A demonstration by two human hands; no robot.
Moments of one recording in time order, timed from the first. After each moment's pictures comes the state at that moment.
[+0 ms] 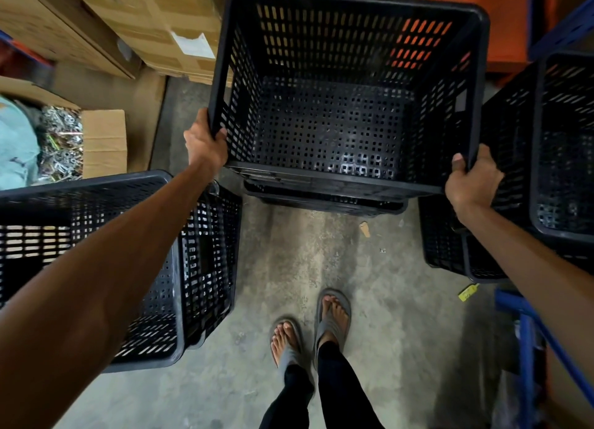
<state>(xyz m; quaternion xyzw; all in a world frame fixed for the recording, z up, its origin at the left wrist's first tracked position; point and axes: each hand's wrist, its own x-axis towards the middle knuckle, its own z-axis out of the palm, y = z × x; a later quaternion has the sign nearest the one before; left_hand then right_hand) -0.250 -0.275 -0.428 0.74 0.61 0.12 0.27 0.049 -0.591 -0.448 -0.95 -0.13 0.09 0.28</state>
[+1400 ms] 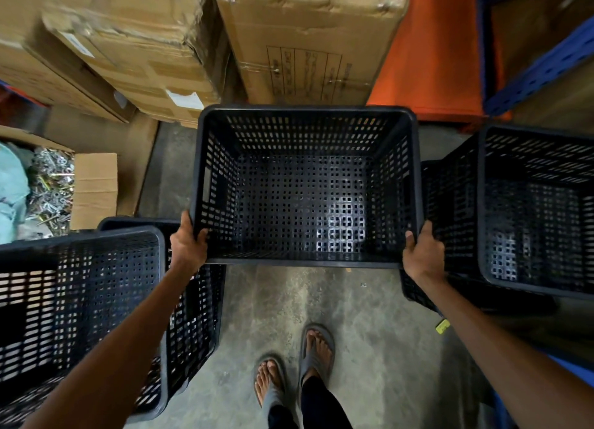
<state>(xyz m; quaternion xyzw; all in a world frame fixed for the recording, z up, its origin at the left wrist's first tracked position) -0.307 -0.328 -0.442 0.69 0.65 0.03 0.31 0.030 -0.612 -0.451 -0.96 -0.17 0.18 0.15</state>
